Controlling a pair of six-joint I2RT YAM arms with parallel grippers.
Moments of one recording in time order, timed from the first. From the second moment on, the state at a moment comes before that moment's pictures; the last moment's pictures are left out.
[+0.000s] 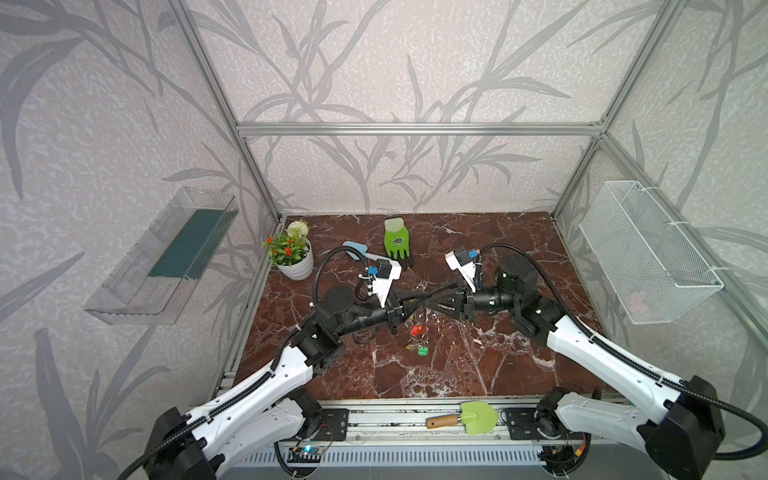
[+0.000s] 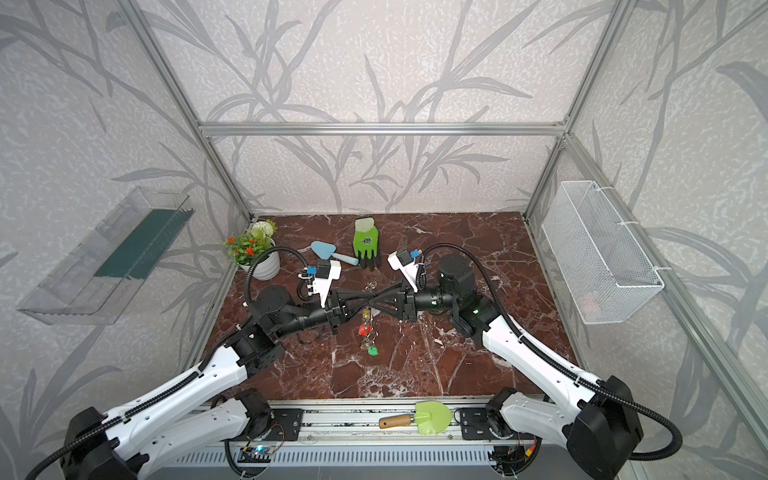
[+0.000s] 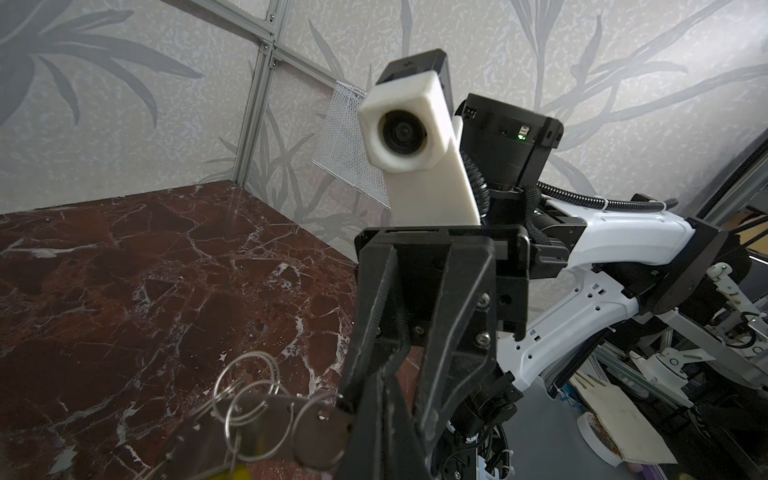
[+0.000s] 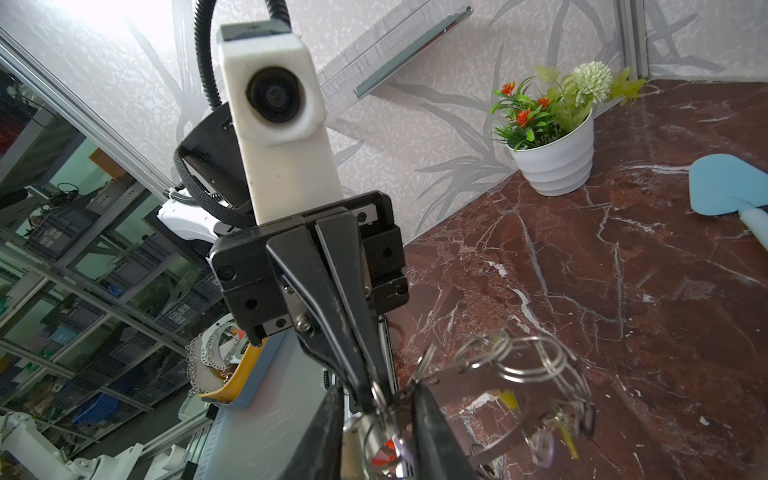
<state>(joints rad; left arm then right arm) -0.72 0.93 0.64 0.31 0.51 -0.46 0.63 1.15 0.85 0.11 -0.92 0.44</state>
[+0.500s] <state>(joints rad) -0.71 0.94 0.68 0.19 0.50 -0.41 0.62 1.13 0.85 0.07 -0.91 0.43</state>
